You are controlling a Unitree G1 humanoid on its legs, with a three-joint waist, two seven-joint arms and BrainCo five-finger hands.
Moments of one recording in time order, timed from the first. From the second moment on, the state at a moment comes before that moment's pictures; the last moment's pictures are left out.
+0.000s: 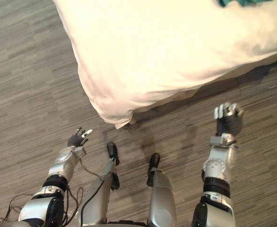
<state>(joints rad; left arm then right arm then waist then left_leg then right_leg) -0.37 0.17 0.22 0.85 -0.28 0.02 -0.05 -0.36 -0.26 -0.45 0.14 0.93 -0.35 0.43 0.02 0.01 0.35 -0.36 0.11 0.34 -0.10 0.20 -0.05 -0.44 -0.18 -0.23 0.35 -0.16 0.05</state>
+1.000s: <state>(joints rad) -0.65 -0.03 0.36 0.86 -0.35 0.06 0.04 -1.07 -0.28 -0.39 0.48 0.96 -0.41 -0.12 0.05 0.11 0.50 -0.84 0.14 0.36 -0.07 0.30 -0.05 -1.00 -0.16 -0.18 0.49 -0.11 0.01</state>
